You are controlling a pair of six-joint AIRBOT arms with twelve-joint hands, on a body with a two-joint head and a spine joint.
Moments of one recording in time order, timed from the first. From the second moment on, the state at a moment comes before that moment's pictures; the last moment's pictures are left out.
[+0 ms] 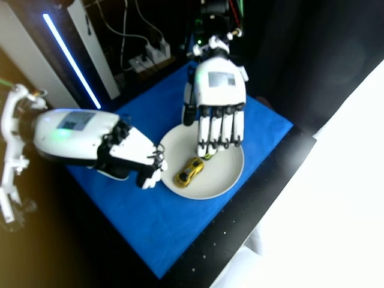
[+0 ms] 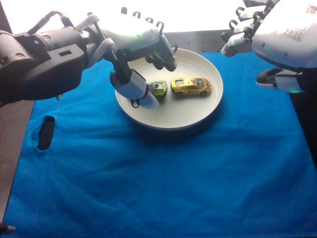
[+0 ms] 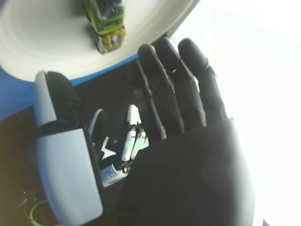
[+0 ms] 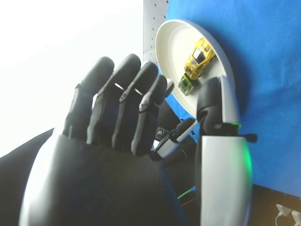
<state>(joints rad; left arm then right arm) 0.43 -1.26 1.35 0.12 -0.21 1.13 -0.56 -0.95 1.07 -0.09 0.47 -1.34</state>
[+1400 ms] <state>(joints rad) 0.46 -1.36 1.49 -0.12 -0.14 1.26 -0.56 -0.95 1.07 -0.09 0.47 -1.34</state>
